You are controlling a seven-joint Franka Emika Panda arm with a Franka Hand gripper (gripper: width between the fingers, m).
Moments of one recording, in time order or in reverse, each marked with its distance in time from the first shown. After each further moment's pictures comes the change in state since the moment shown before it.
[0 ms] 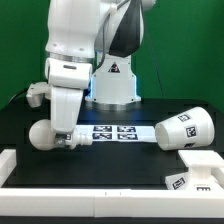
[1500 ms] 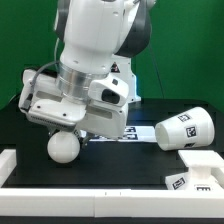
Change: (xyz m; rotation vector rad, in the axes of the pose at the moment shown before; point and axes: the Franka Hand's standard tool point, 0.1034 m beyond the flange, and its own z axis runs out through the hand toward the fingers) arm 0.016 0.001 0.007 0.218 0.100 -1.226
